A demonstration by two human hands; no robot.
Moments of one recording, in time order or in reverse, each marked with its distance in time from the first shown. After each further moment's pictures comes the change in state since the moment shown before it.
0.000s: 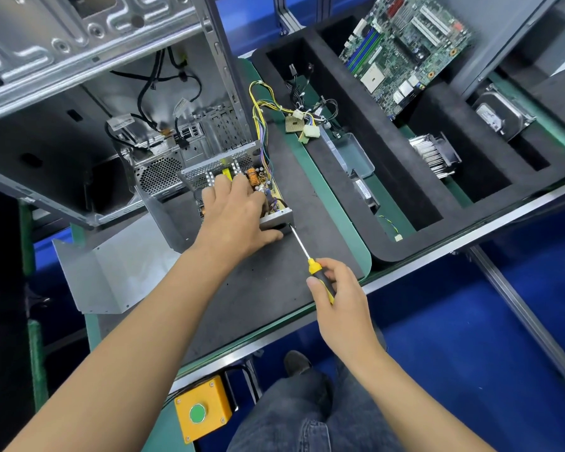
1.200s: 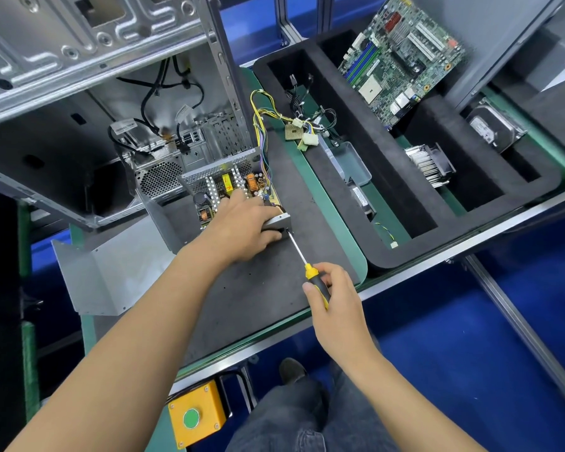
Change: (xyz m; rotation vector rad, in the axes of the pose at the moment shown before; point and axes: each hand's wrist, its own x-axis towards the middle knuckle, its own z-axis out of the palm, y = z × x) left_hand 0.008 0.001 -0.008 -0.189 -0.286 0.124; right_hand 0.002 0.002 -0.001 -0.050 -0.017 -0.033
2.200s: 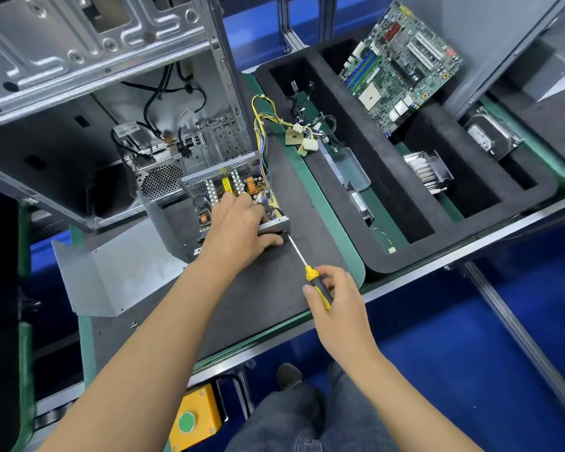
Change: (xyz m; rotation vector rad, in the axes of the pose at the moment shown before) left_hand -0.003 -0.001 0.020 -0.065 0.303 -0.118; right_hand 0.004 0.002 -0.008 -0.033 0.002 0.001
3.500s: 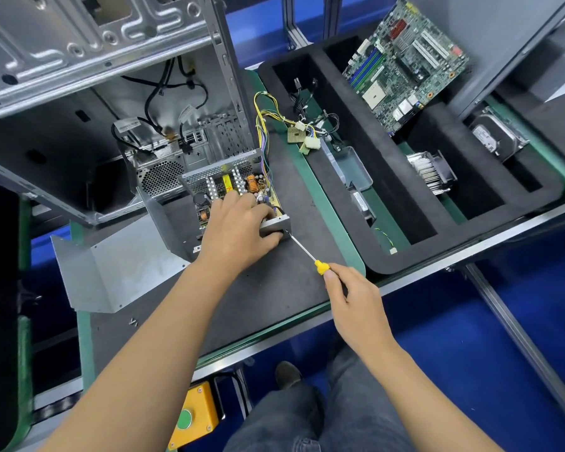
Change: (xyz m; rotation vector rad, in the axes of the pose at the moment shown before) left_hand -0.006 0.007 -0.002 0.052 0.089 0.031; right_hand 0.017 0.014 -0.020 -0.129 0.022 -0.057
